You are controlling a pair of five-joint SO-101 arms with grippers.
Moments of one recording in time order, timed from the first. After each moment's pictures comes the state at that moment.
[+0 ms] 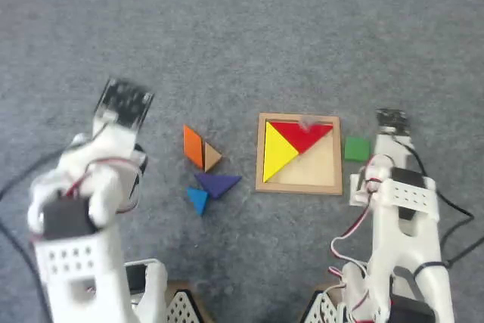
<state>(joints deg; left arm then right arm) -14.2 -55.5 38.0 82.9 -22.8 11.7 -29.6 61.9 52.0 8.2</state>
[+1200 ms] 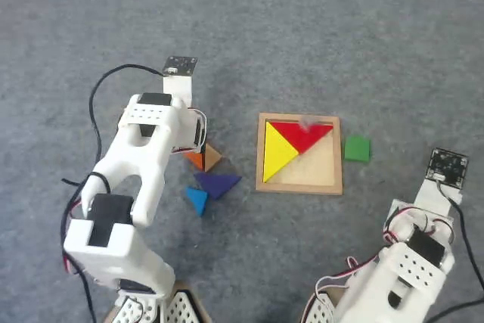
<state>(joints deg) -1.2 10.4 23.7 62.8 5.6 33.4 -65.6 84.3 46.9 15.3</state>
